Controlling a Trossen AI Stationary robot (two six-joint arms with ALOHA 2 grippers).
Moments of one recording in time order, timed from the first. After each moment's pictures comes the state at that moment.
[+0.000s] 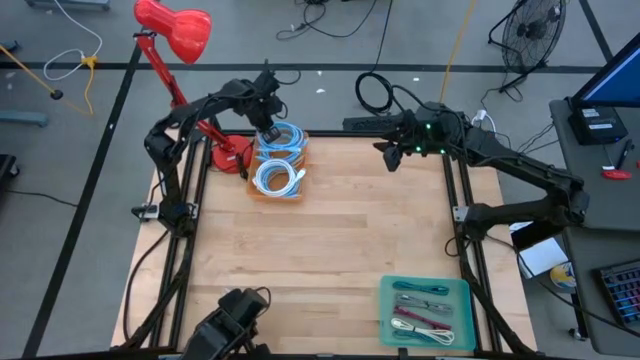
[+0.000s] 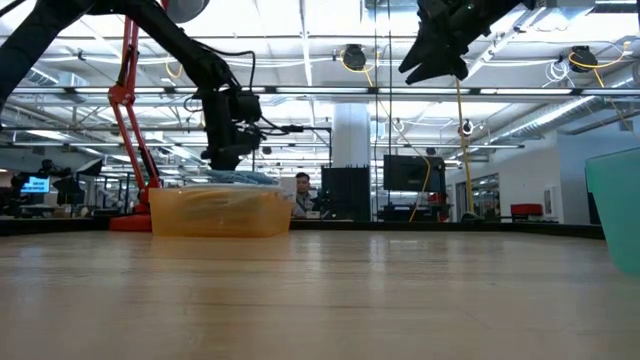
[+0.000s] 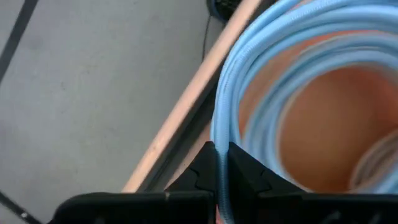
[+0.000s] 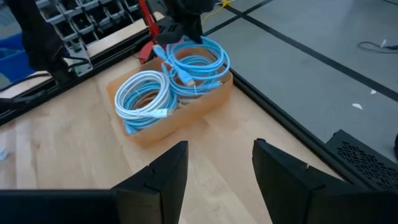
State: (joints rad) left arm 0.92 1.93 1.55 -0.93 0.01 0.35; right arm -0.52 1.13 1.12 -0.51 -0.08 0.19
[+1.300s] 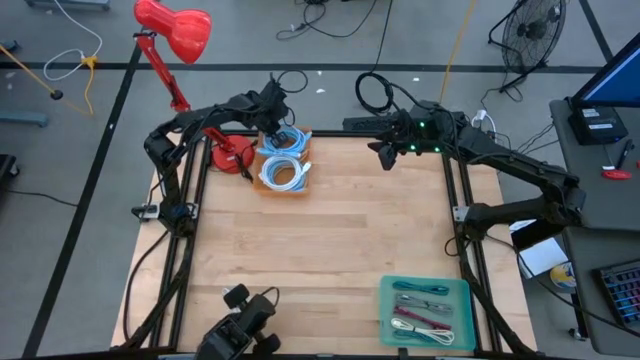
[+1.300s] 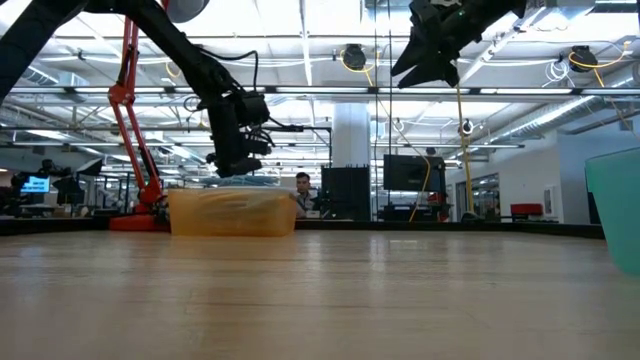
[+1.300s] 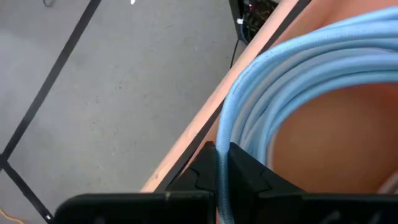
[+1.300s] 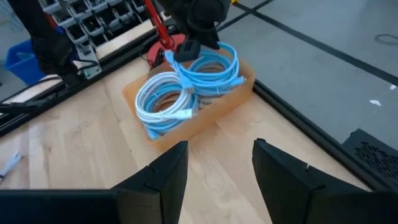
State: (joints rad) left arm 0.87 1.91 1.40 -0.59 -0.16 0.29; right arm -0.54 1.18 1.11 -0.45 -0.14 0.22
